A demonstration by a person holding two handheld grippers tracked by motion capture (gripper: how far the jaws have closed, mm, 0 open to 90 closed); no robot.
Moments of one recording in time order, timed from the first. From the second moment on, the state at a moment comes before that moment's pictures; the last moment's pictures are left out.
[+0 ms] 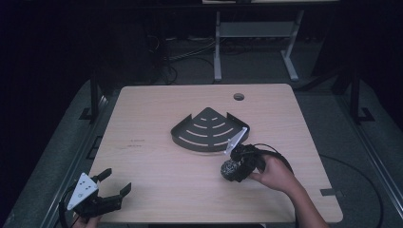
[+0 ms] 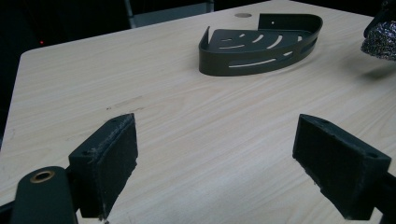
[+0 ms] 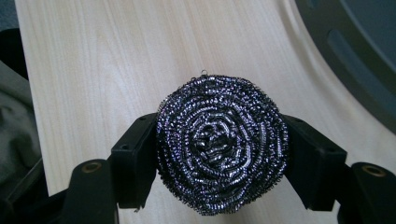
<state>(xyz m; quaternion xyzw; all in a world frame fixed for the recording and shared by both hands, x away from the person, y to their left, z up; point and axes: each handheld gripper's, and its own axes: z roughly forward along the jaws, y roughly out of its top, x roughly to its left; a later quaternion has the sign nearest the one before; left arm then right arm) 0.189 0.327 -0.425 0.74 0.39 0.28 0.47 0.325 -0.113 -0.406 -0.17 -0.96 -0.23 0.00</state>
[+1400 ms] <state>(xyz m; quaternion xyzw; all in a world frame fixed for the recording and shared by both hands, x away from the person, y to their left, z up) 0.190 0.326 -0.425 0.74 0.39 0.28 0.47 0.358 -0.098 -0.378 -0.16 -0.96 -0.24 0.02</state>
